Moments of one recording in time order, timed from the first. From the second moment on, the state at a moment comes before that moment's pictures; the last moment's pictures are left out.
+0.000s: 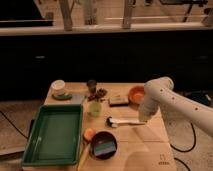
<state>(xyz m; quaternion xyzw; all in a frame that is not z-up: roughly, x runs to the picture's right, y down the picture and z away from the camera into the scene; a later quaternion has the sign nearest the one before) 0.207 0.181 0.797 -0.36 -0.09 -0.04 0.93</state>
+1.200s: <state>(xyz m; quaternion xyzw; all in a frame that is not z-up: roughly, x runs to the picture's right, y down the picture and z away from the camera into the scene) 0.173 0.195 0.826 -0.36 -0.11 -0.06 0.93</state>
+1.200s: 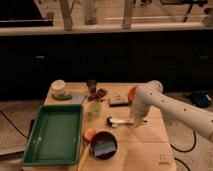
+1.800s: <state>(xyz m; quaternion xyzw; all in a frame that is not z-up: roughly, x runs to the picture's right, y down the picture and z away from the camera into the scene) 0.164 0.212 0.856 -0.37 -0.13 -0.06 0.92</state>
